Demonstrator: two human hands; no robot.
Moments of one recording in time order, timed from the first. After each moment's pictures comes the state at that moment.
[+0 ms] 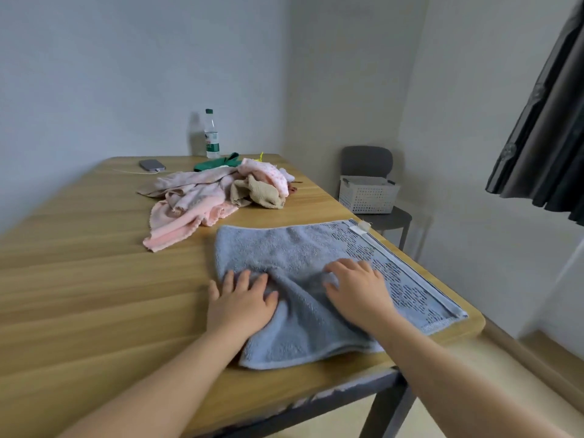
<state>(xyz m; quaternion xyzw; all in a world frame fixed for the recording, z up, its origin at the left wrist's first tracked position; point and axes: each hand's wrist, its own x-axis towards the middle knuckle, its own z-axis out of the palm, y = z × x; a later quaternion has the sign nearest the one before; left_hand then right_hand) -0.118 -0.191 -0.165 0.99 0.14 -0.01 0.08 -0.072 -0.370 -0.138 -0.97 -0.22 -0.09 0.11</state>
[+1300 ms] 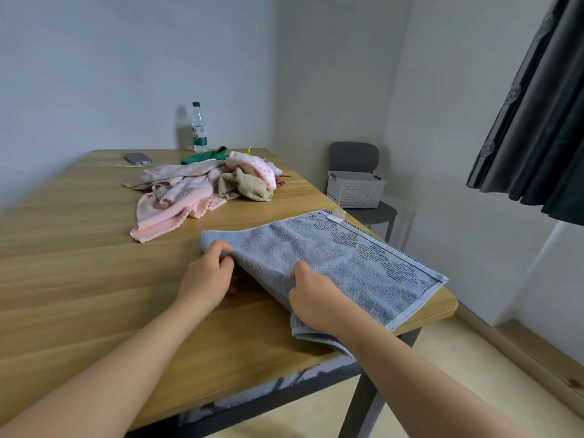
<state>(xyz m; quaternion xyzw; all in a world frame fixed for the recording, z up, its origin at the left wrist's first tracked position) -0.123 -0.162 -0.155 0.88 0.16 0.20 0.41 -0.128 -0.343 -0.115 -0.93 -0.21 0.11 0.27</state>
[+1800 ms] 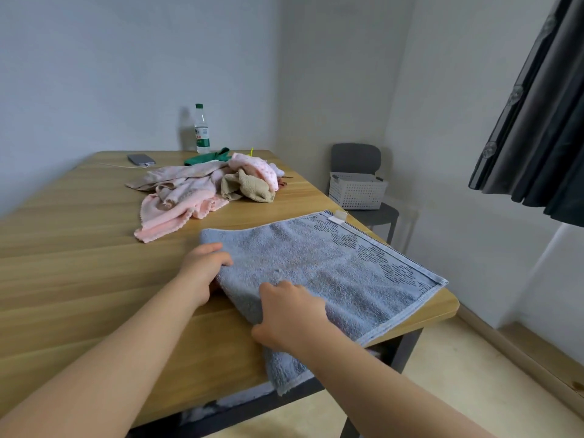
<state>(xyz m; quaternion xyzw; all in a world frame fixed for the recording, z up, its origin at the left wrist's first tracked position) -0.104 -0.152 -0.144 0.67 0.29 0.13 0.67 -0.159 -0.312 -0.116 -0.96 -0.25 0.07 0.07</state>
